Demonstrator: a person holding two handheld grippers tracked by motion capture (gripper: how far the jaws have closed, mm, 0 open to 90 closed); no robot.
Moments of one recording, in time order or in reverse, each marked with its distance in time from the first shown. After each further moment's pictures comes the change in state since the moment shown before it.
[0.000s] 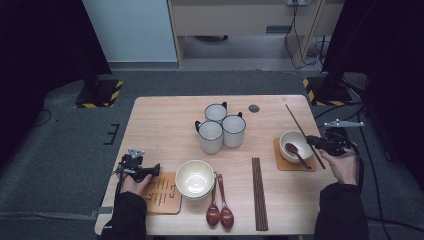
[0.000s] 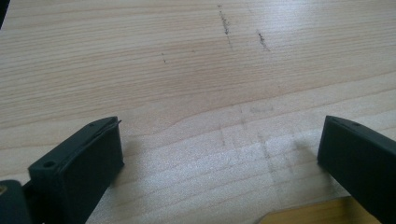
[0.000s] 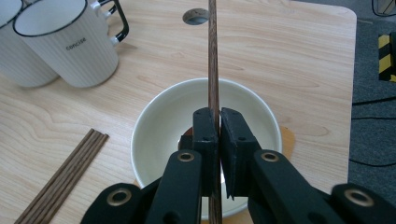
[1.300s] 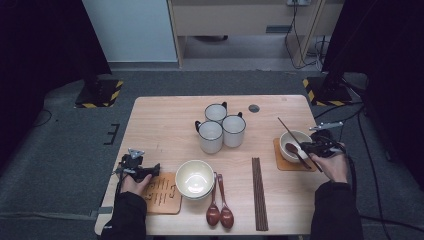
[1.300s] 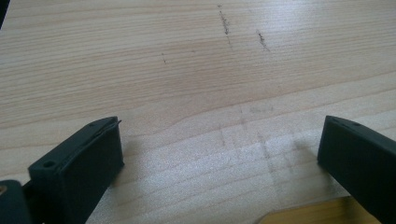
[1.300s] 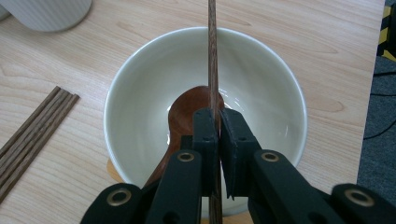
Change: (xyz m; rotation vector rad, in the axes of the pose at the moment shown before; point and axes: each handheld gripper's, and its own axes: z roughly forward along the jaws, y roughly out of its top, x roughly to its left) left arm 0.000 0.000 0.000 0.000 0.000 0.000; right arm 0.008 -0.007 0.033 0.175 -0.056 -0.089
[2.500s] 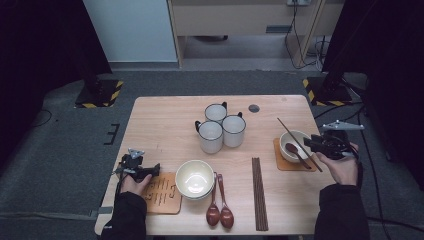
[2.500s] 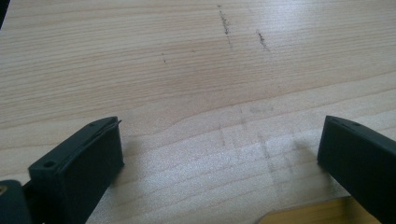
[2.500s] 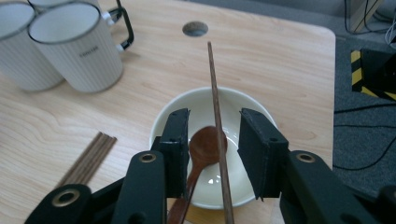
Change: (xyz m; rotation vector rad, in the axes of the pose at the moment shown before) left arm 0.000 0.000 0.000 0.001 0.000 0.001; right arm 0.017 0.004 -0.061 -0.221 -0.020 0.057
